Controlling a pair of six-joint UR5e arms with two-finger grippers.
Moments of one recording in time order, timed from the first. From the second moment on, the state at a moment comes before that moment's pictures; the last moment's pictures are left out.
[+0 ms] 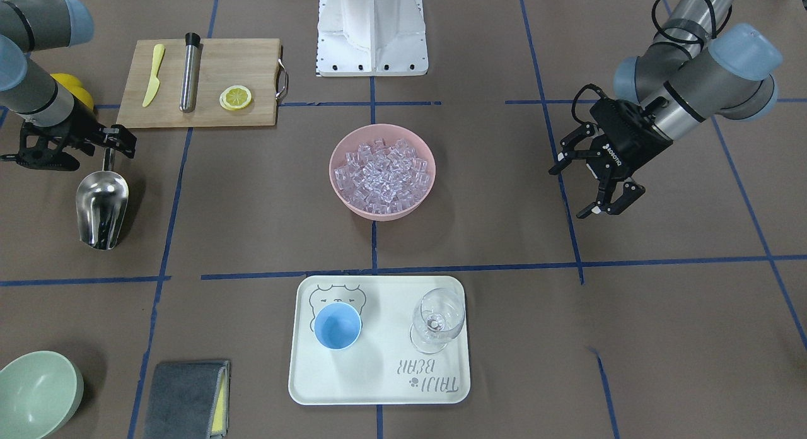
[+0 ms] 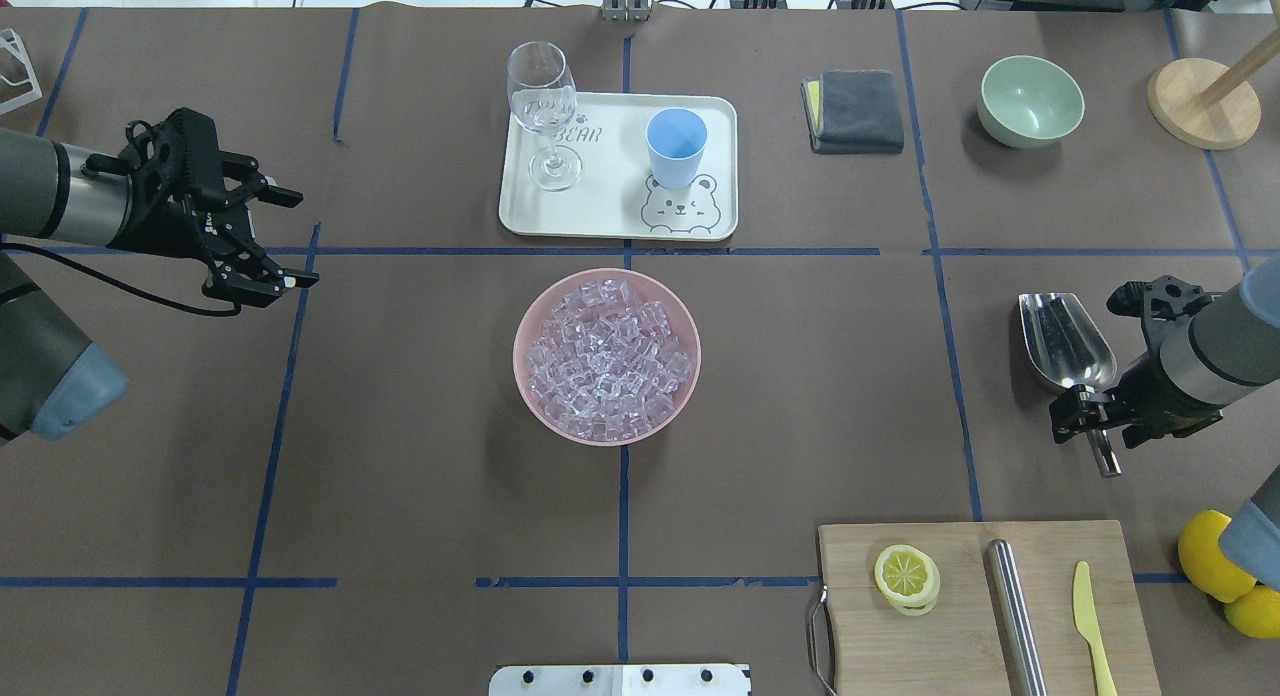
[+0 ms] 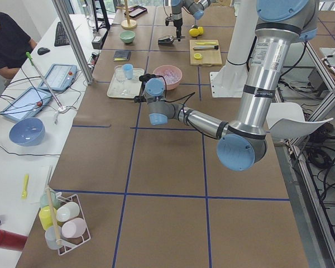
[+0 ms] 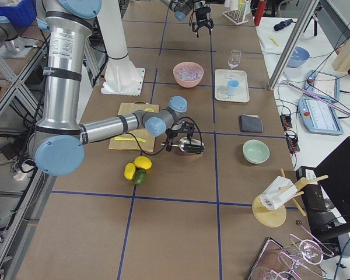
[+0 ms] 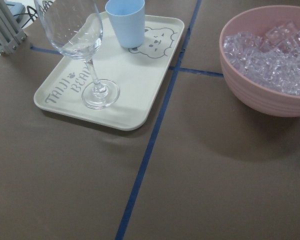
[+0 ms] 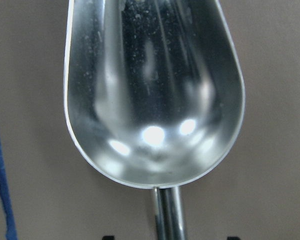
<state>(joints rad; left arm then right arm) -0.91 -1.79 -1.62 -2.64 -2.21 0.01 0.79 -1.72 1.87 -1.23 2.19 0.98</state>
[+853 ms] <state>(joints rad) -0.91 -1.79 -1.61 -2.64 -2.21 0.01 0.79 -1.71 1.88 -1.24 2.19 0.98</state>
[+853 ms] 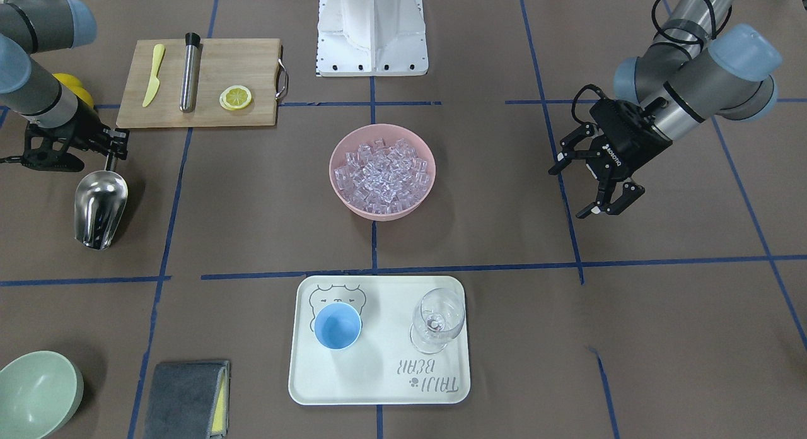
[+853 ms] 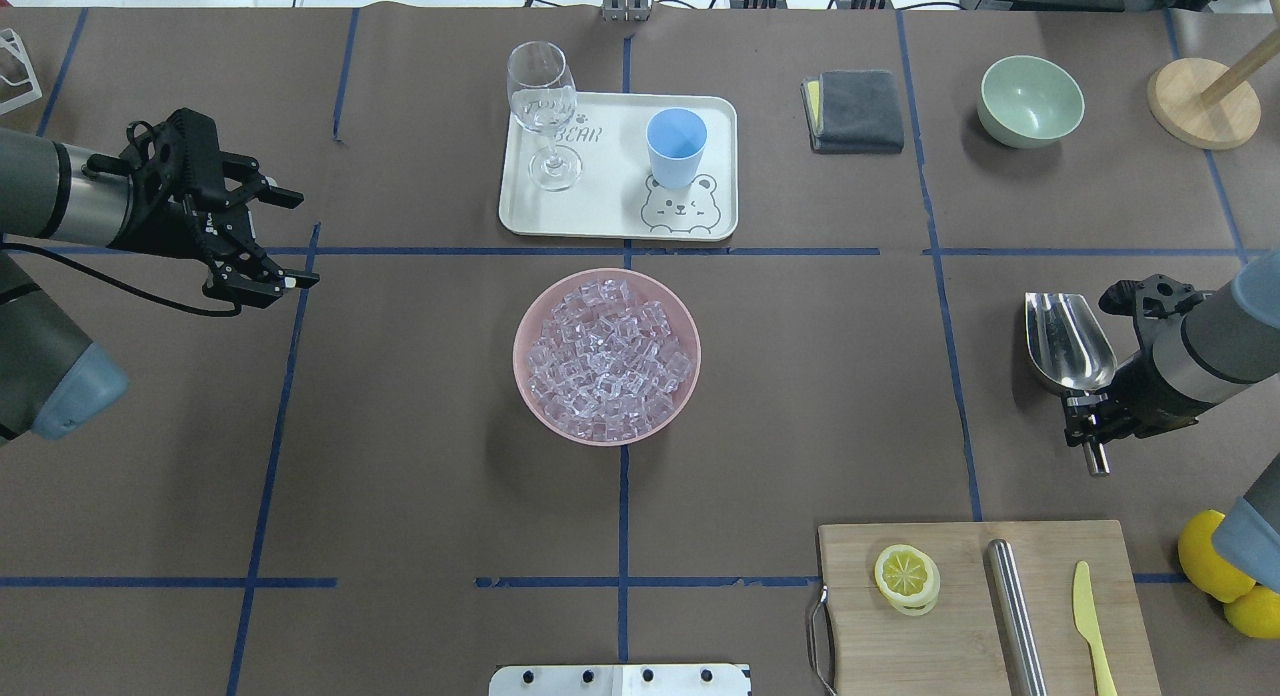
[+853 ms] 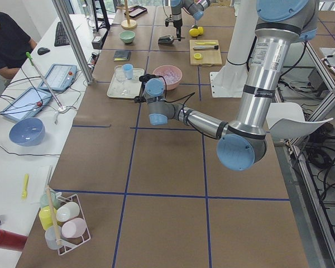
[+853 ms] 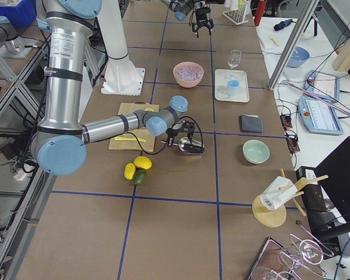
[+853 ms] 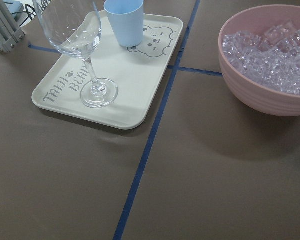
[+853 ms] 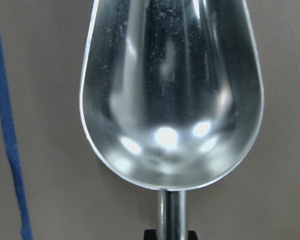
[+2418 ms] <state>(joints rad) -0.91 -1.81 -1.63 -2.66 -2.21 -0.06 1.02 -1.43 2.07 -1.53 2.07 0.47</state>
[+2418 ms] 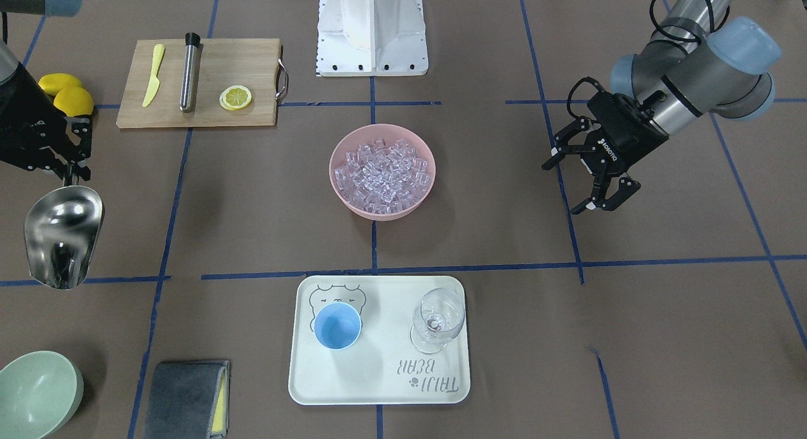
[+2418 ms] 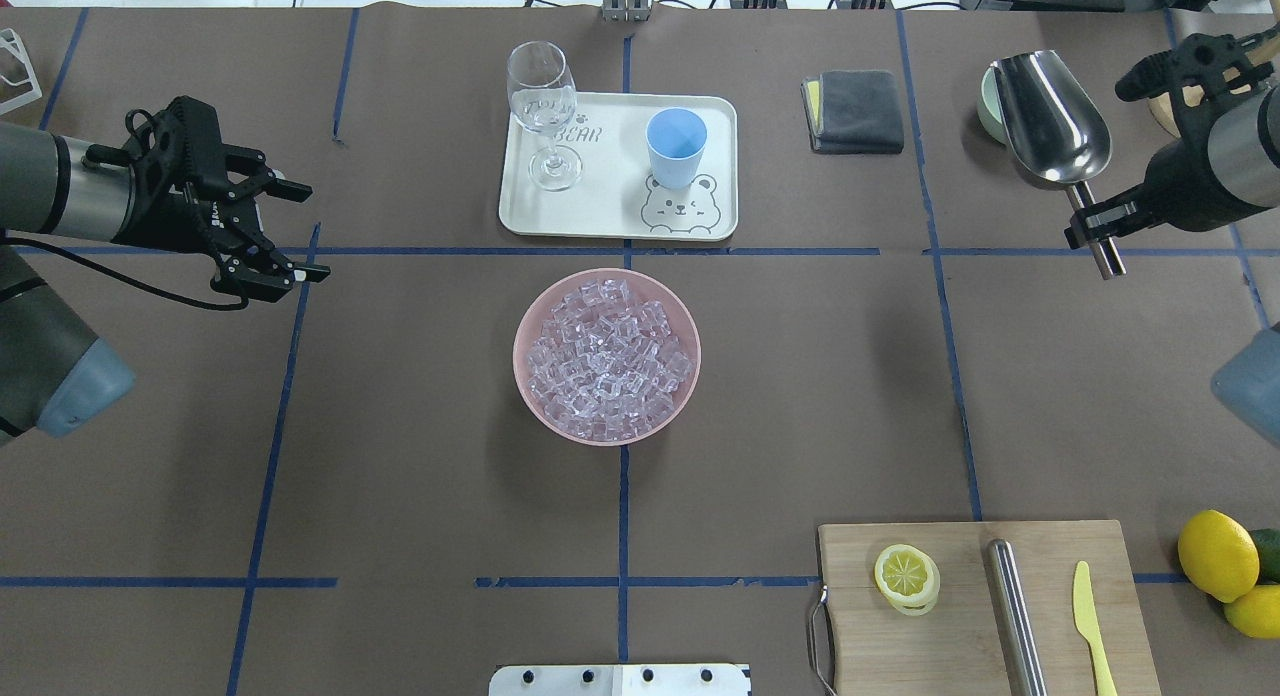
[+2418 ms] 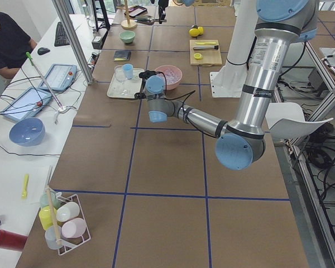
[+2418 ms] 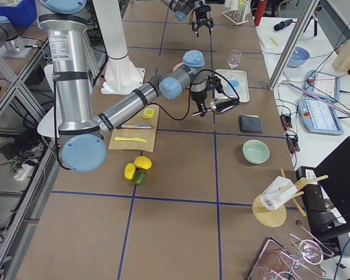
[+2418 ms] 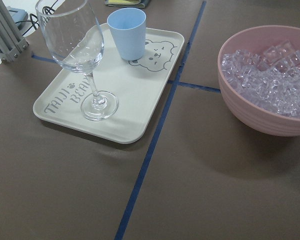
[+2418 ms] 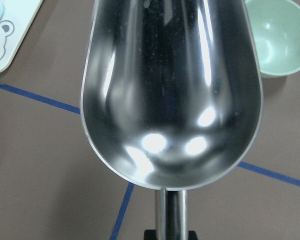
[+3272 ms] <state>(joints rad) -0.82 -1.85 -1.61 -2.68 -2.20 -0.13 0.84 -1.08 2.12 -2.29 1.89 -0.24</state>
